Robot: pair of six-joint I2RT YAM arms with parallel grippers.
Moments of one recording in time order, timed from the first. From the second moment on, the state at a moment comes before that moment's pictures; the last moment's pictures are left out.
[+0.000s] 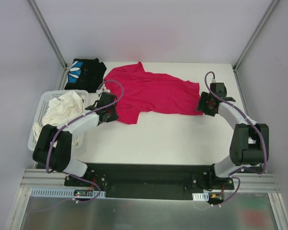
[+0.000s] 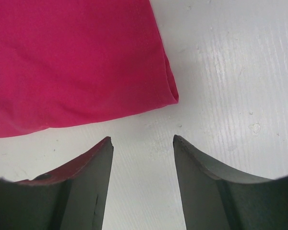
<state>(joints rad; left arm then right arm) -0.38 1.45 0.83 -0.32 -0.14 -0.60 0.05 1.55 1.01 -0.45 0.00 0.36</state>
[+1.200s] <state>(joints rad) -0.38 1.51 0.87 -0.34 -0.14 -0.58 0.01 1.70 1.07 -0.40 0.00 0.38</state>
